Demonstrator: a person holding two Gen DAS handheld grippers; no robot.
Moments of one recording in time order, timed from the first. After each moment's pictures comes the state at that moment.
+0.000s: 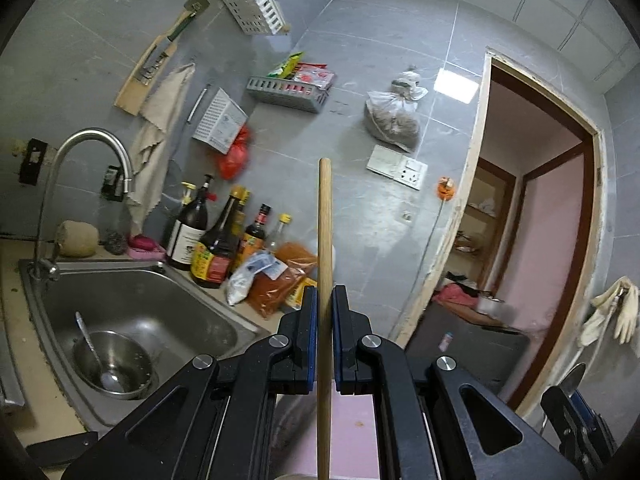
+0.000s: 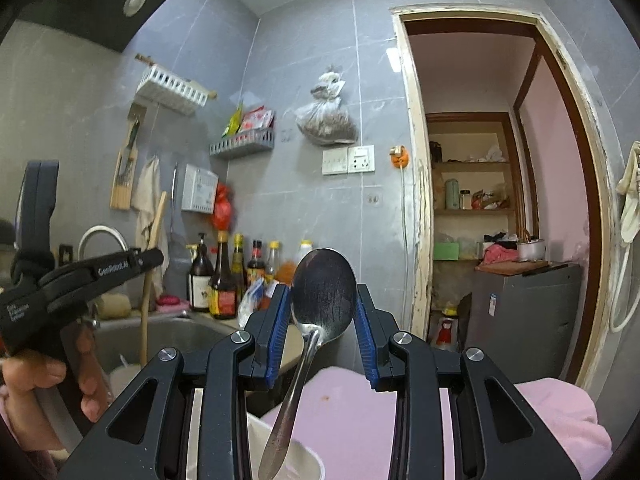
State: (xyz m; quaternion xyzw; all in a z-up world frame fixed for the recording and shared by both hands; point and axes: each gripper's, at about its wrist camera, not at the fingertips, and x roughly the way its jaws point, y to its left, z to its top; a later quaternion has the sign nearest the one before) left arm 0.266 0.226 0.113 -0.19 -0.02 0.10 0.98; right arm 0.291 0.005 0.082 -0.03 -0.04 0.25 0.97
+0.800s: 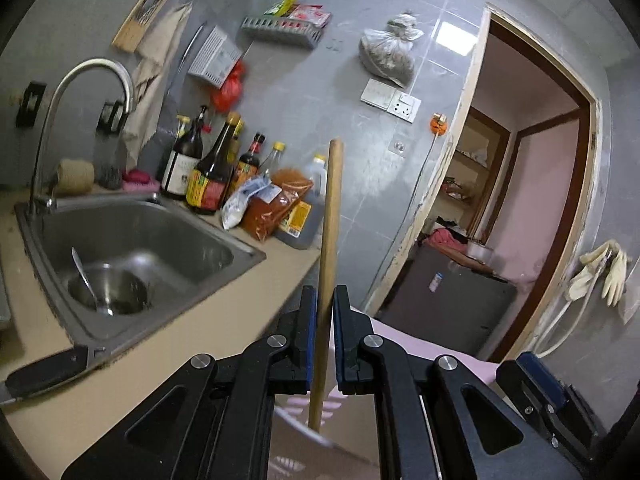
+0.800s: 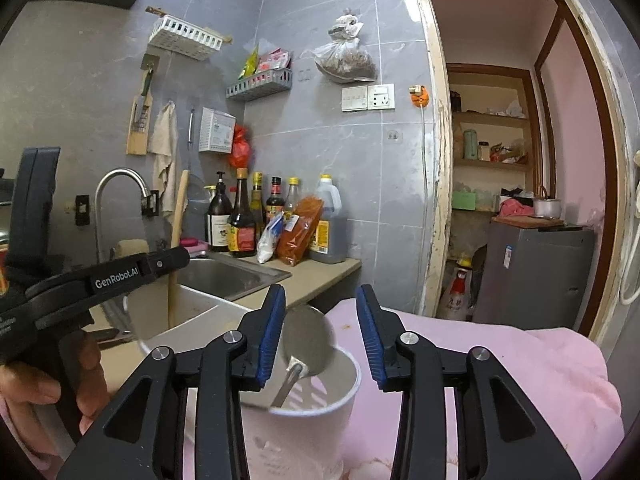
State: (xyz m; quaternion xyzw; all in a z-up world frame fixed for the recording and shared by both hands) left arm 0.256 0.204 0.062 -0.21 0.09 0.05 0.97; right arm 0.284 0.011 0.046 -0.05 0.06 0.28 0.96
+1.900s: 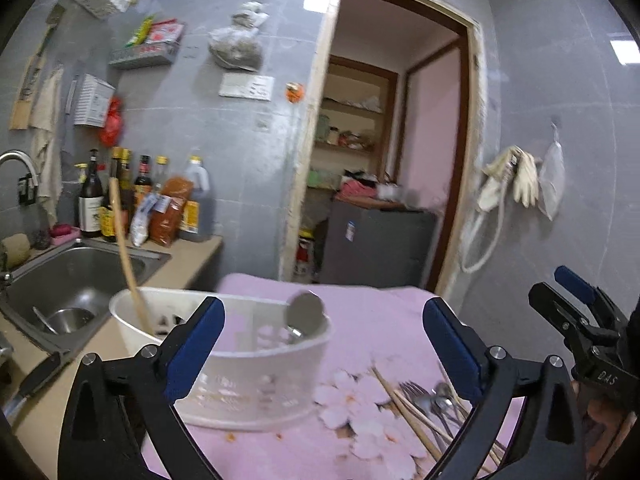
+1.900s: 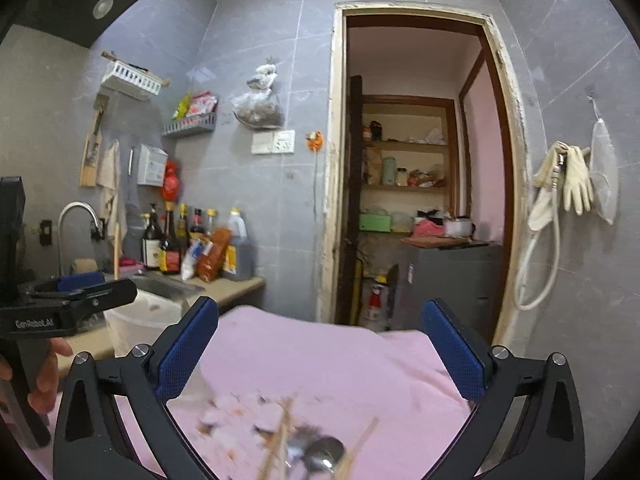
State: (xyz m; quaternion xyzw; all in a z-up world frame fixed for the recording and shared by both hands) left arm 0.188 0.058 0.094 -0.06 0.12 -0.10 0.99; right arm 0.193 -0.161 0.086 -0.05 0.02 0.15 0.99
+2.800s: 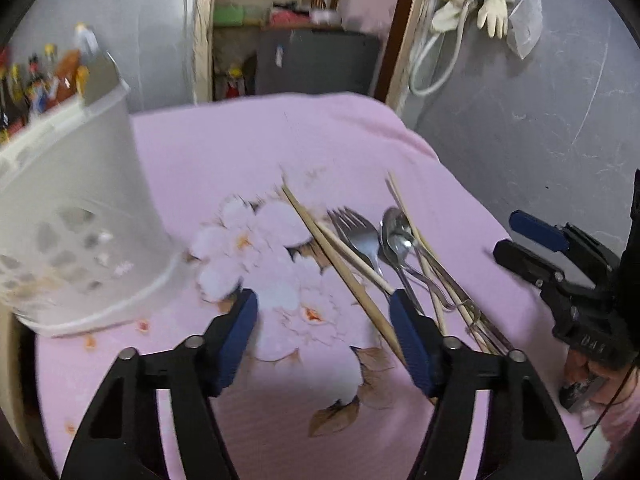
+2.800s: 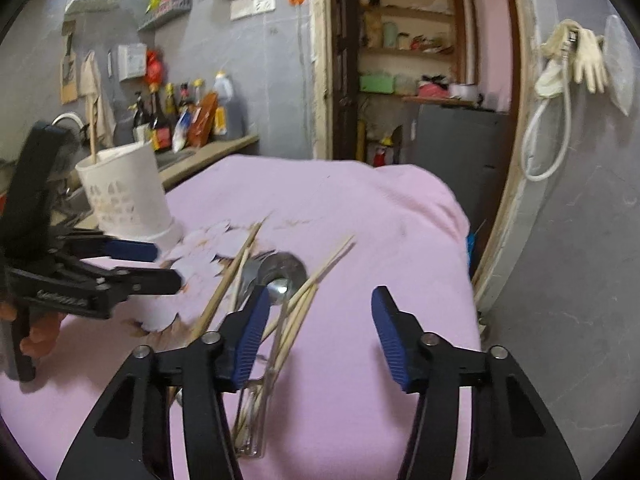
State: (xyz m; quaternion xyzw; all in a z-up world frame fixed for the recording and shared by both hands) left arm 0.257 -0.037 -0.009 0.01 0.42 -0.22 0.88; right arm 0.220 -0.209 0.005 -0.06 0.28 0.17 0.94
